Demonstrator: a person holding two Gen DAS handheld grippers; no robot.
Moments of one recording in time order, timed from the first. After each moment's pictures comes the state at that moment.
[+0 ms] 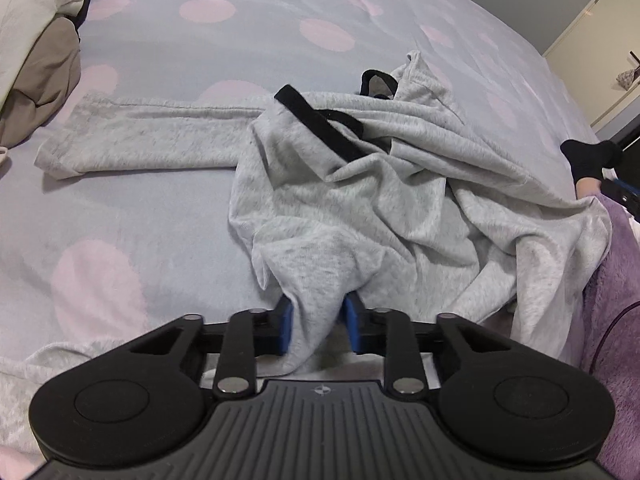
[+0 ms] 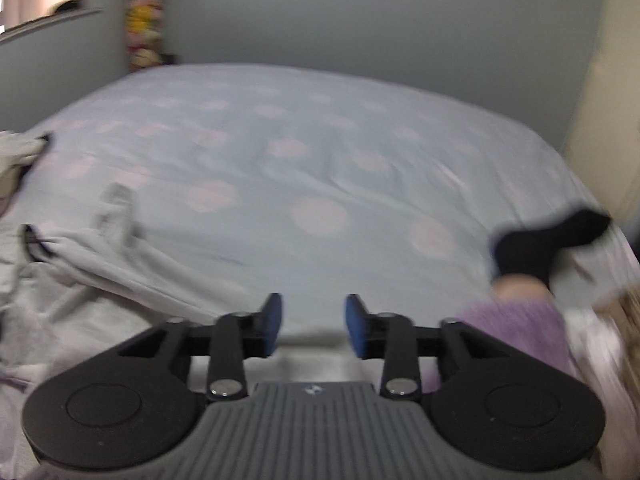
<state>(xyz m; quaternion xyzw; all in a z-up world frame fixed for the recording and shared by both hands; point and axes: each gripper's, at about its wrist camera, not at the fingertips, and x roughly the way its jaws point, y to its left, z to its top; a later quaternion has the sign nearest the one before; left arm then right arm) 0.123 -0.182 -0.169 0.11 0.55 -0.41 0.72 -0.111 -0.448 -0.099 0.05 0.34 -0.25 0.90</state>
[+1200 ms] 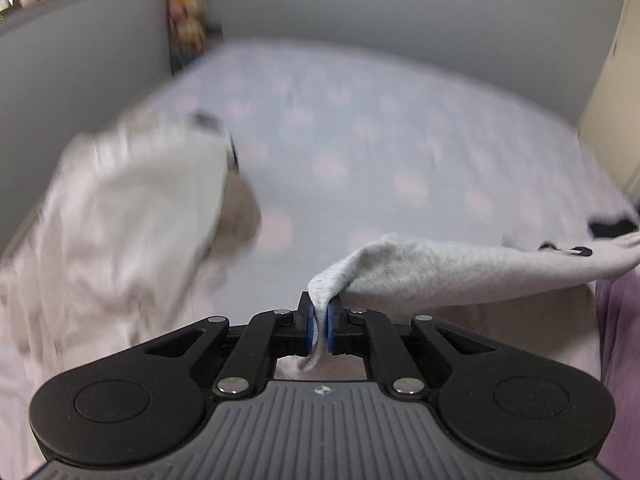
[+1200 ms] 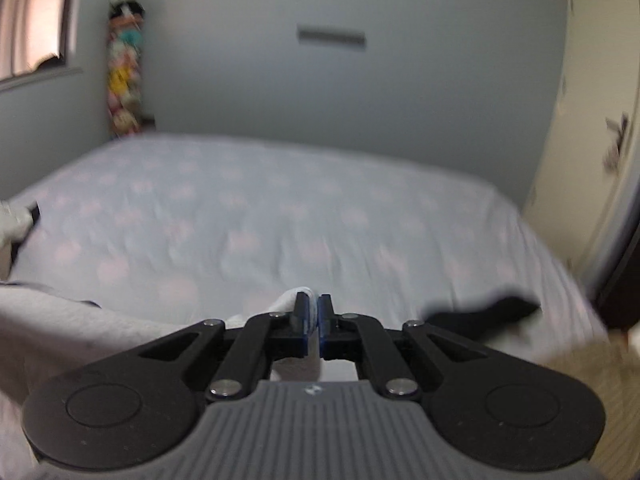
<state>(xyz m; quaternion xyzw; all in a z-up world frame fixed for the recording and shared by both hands) 0.150 -0.071 -0.031 0.13 0.44 -0.34 0.82 -0.192 -0.482 -0.021 0.06 0.29 -0.33 0.90</state>
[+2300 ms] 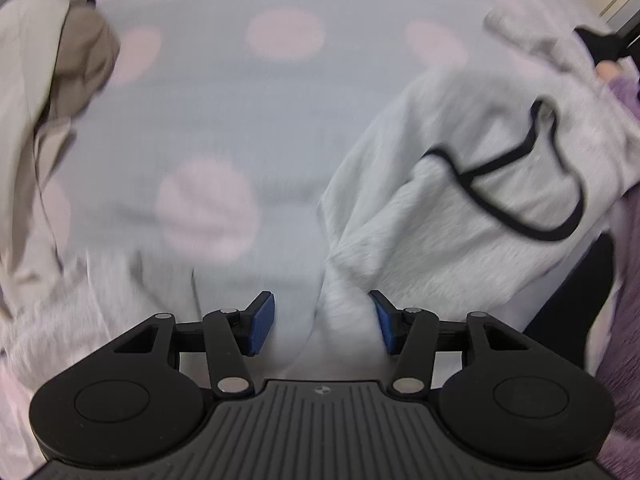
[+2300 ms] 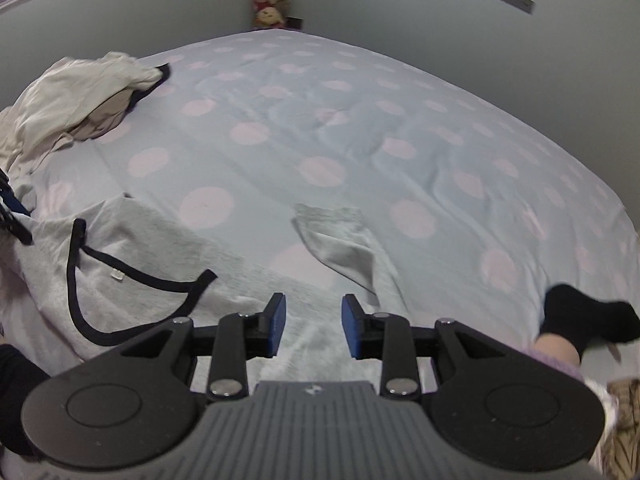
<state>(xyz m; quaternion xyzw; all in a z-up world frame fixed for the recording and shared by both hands) 0.155 -0.157 -0.178 0.31 0.58 -0.44 0.62 -0.130 -0.424 -0.088 -0.03 0.41 -0.12 0.91</state>
